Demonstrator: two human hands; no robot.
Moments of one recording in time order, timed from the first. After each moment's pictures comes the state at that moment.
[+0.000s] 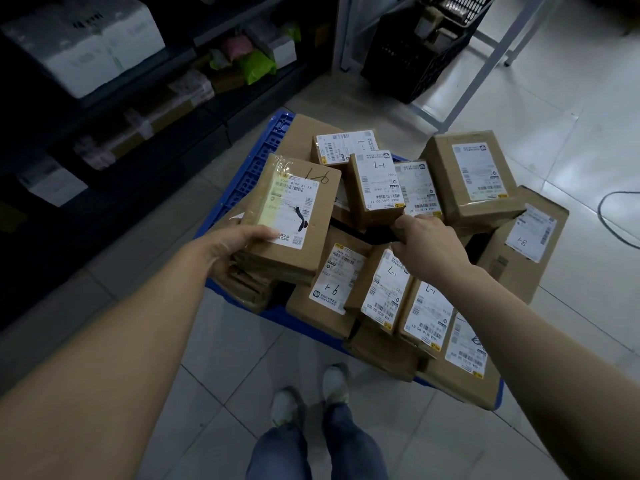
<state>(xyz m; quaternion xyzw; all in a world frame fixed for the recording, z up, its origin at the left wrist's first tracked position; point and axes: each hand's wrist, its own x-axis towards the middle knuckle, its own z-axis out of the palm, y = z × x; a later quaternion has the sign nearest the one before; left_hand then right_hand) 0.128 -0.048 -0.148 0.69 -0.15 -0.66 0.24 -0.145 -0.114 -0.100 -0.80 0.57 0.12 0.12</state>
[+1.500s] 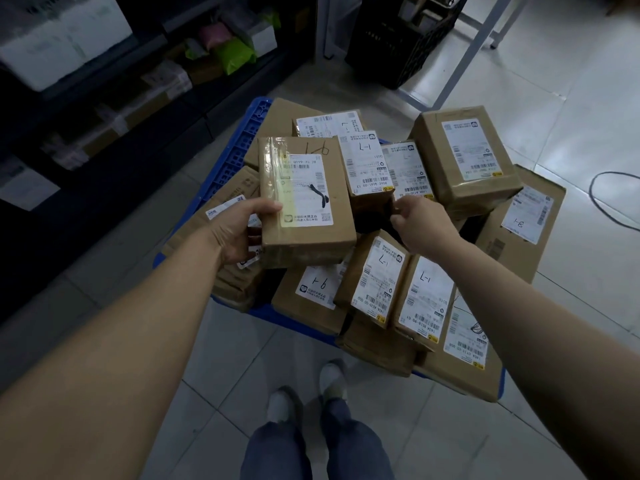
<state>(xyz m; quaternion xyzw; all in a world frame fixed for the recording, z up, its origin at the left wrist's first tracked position) 0.088 -0.073 -0.169 0.64 -0.15 -0.67 0.34 -0.168 -0.150 -0.154 -0.71 0.66 0.01 0.25</state>
